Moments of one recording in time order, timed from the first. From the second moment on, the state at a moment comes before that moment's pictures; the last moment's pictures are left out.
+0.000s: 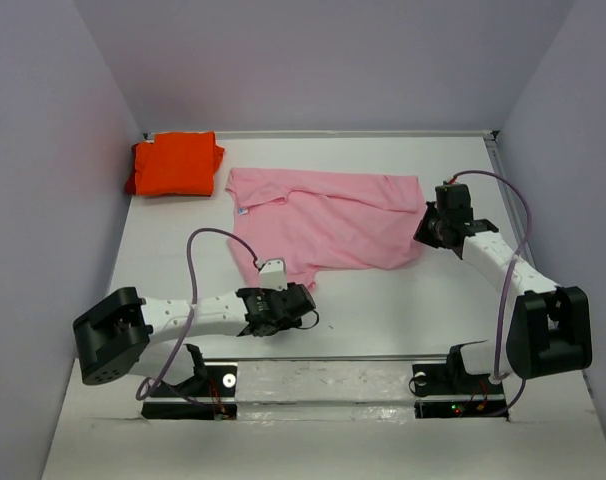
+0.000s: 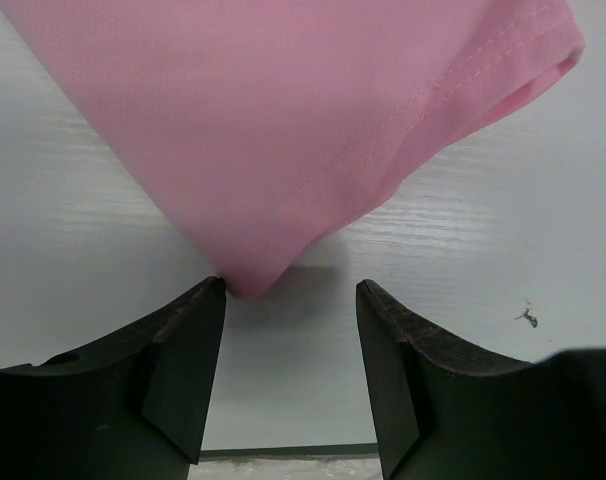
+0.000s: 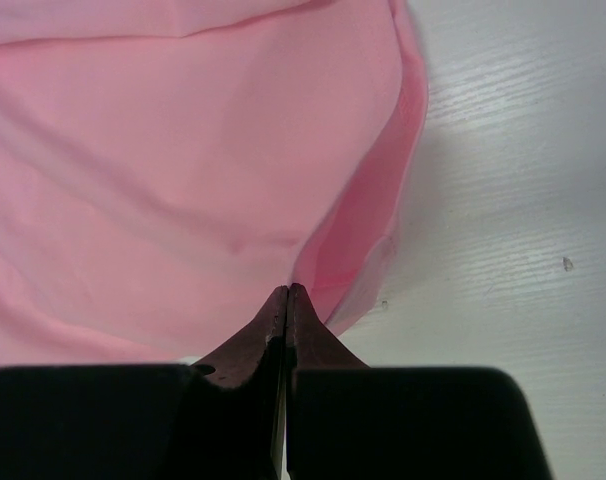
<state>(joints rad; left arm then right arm) -1.17 1.29 0.64 -0.56 -0.50 -1.21 0.15 1.35 0.87 -0.36 0.07 0.51</state>
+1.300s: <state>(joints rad) -1.15 1.19 0.74 -0.71 -0.67 -1.14 0.15 1.23 0.82 -0.33 0.07 0.50</state>
